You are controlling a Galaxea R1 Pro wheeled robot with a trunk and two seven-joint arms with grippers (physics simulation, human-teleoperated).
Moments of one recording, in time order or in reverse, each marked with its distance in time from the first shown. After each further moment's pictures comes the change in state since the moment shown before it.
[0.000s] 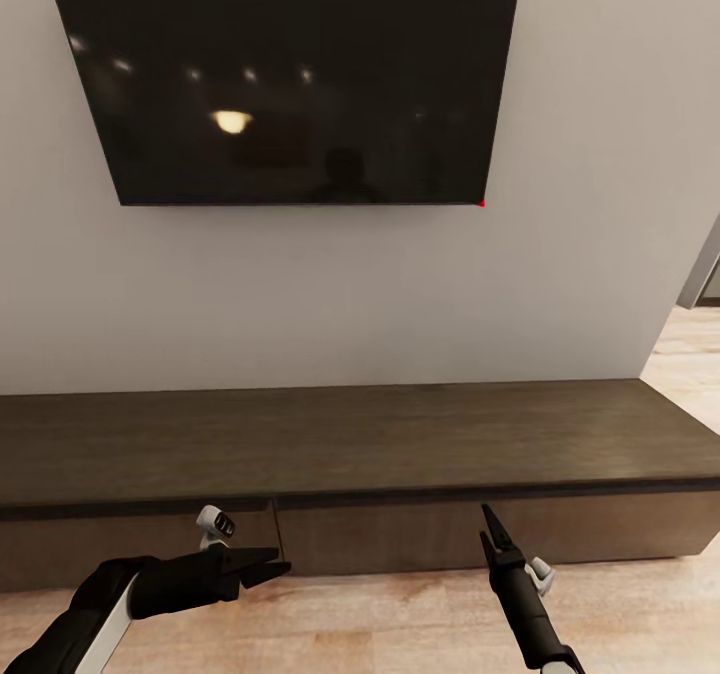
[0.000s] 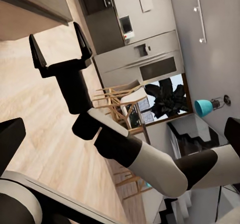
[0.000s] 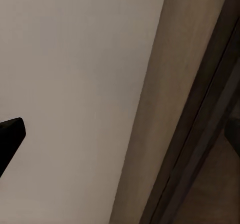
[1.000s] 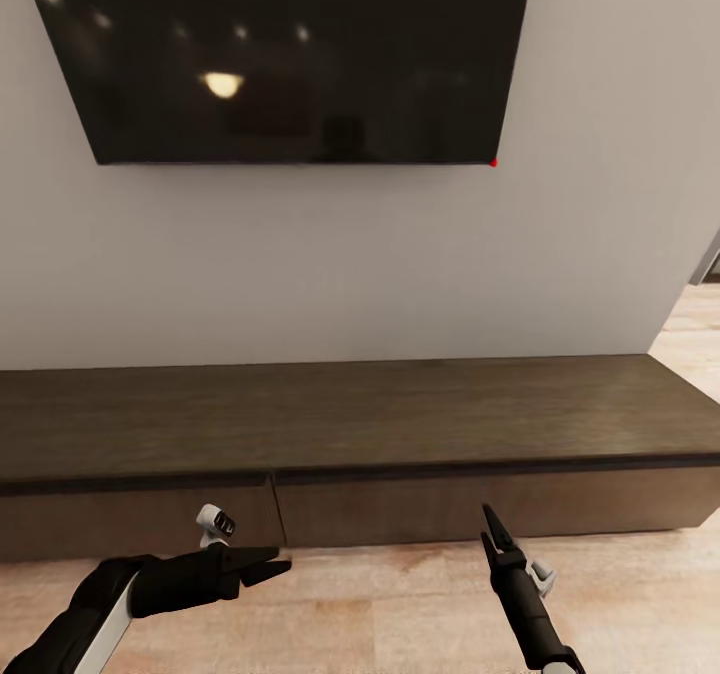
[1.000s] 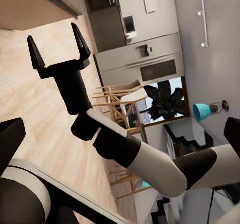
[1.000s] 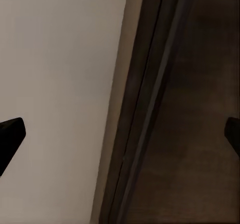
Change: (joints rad) left arm 0.000 0.000 0.001 -0.007 0.000 0.000 -0.002; right arm 0.000 -0.002 -0.002 0.002 0.000 -0.004 0.000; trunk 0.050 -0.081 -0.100
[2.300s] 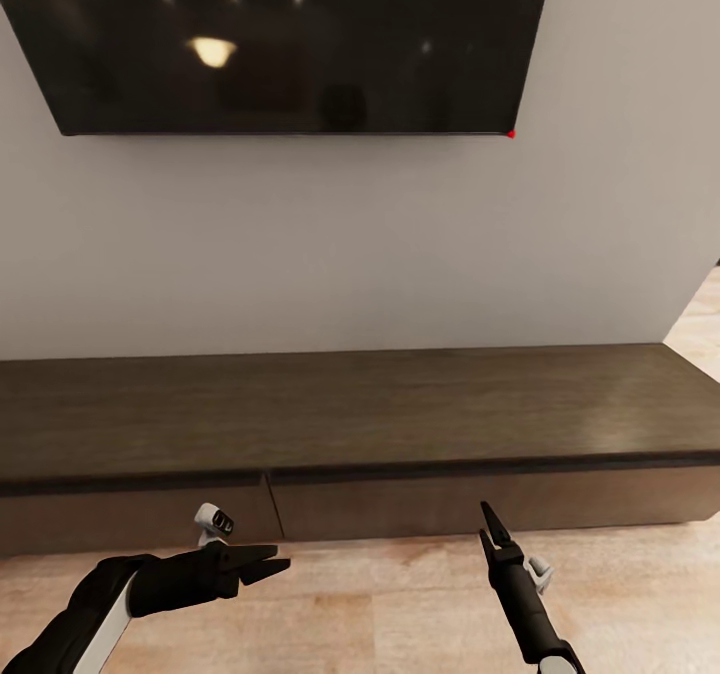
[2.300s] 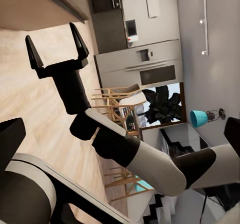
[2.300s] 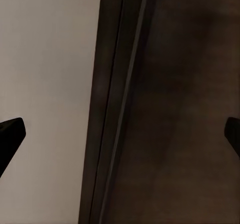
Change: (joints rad) left arm 0.000 0.000 0.006 -0.003 0.001 0.000 -0.003; right arm -0.018 0.002 0.002 0.017 0.001 0.000 0.000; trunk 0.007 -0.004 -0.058
